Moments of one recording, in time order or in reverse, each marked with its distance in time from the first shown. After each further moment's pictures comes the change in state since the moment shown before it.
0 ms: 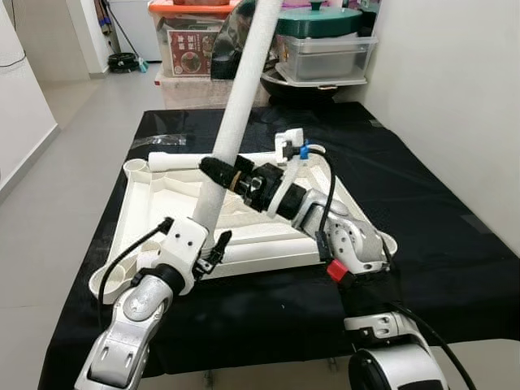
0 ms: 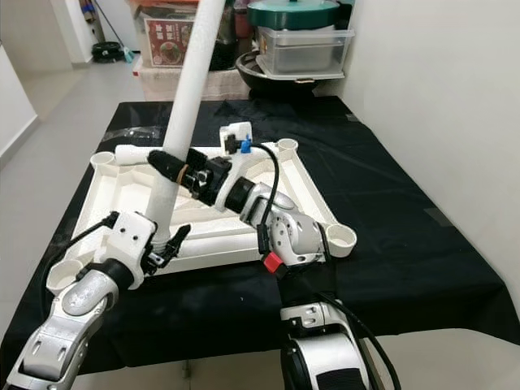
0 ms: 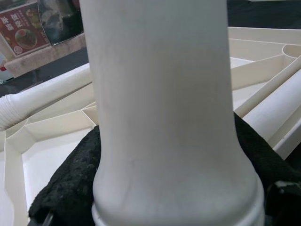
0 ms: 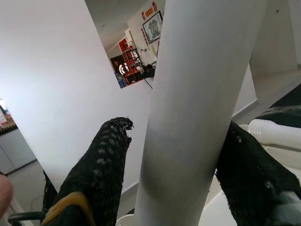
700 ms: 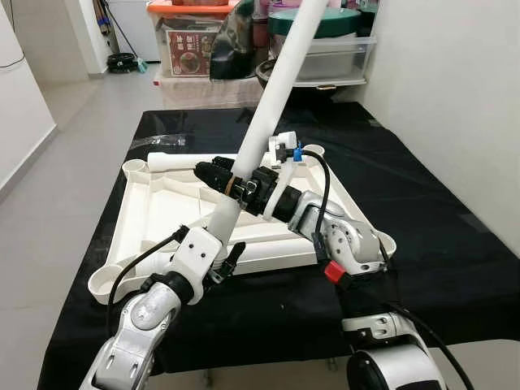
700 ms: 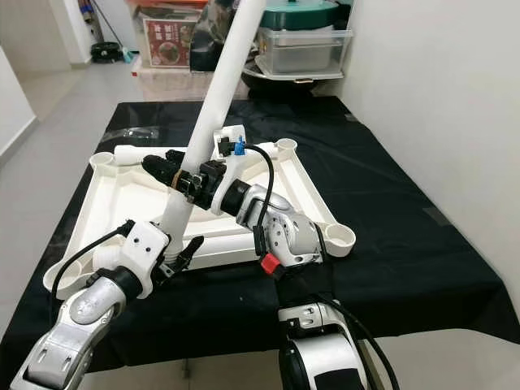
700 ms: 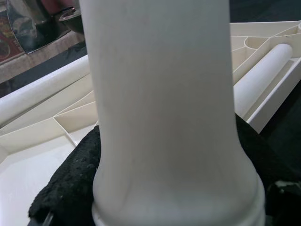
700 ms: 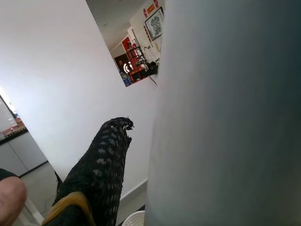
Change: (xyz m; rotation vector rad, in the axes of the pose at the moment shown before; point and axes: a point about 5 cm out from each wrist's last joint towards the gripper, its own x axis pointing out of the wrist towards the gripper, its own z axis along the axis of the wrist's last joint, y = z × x) left arm -0.004 -0.015 -0.003 0.040 -0.005 -0.096; right arm 0.003 0.003 -0.005 0.076 0.010 0.017
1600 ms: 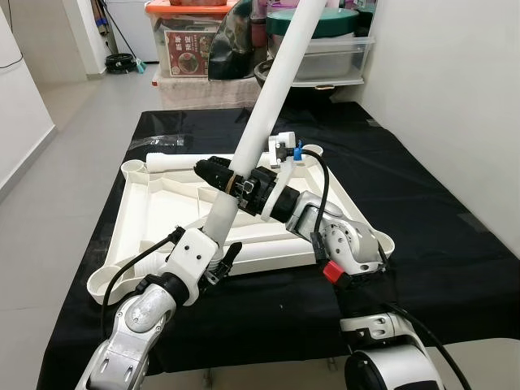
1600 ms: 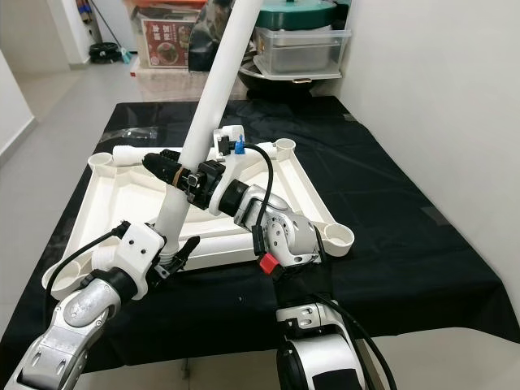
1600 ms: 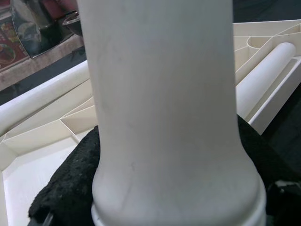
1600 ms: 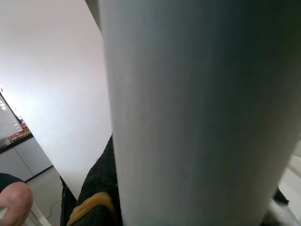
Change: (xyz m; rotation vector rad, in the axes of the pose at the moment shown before) left arm -0.003 0.003 0.000 0.023 -0.006 0.004; right arm 0.002 0.001 0.000 0.018 -0.013 0.004
